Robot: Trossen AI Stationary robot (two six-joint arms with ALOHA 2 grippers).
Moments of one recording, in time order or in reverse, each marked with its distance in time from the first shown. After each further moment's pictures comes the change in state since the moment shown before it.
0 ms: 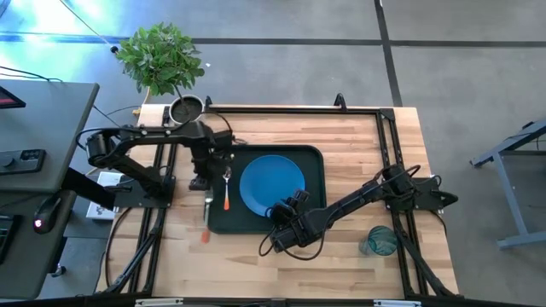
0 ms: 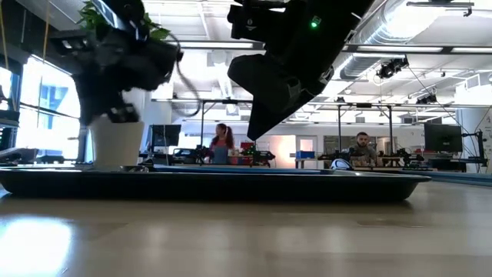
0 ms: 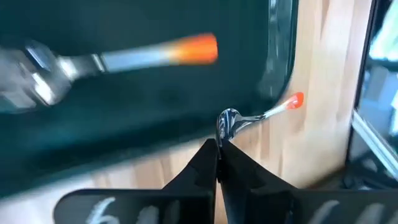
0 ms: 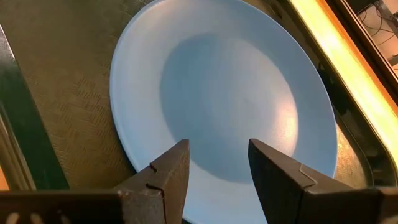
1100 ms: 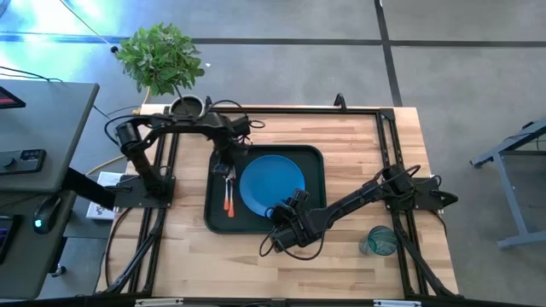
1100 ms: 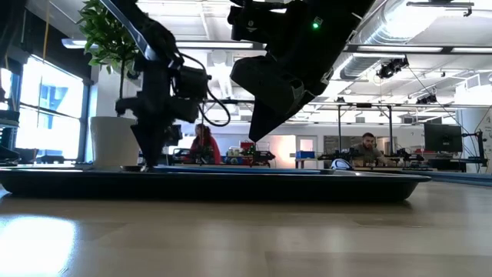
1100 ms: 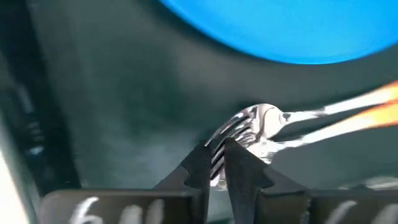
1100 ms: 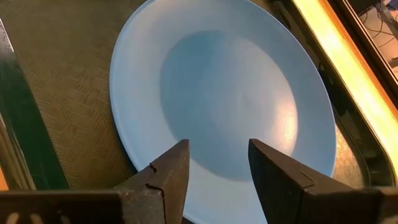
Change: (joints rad) left arm 0.107 0.290 0.140 0.293 -0.277 0.118; right arm 0.000 0.000 0.000 -0.008 -0.007 -0.018
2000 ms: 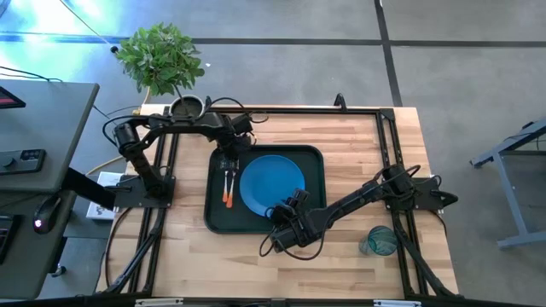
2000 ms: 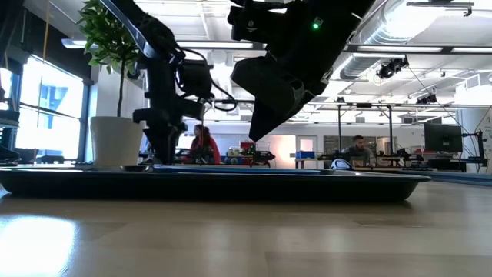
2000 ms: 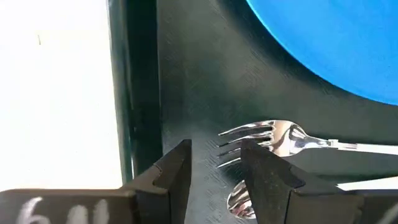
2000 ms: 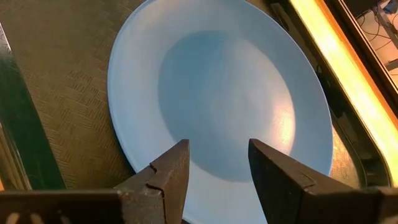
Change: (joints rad) left arm -0.006 -0.024 -0.001 0.130 -0.171 -0.108; right arm 0.000 0.000 0.000 -0.002 0.007 -0.010
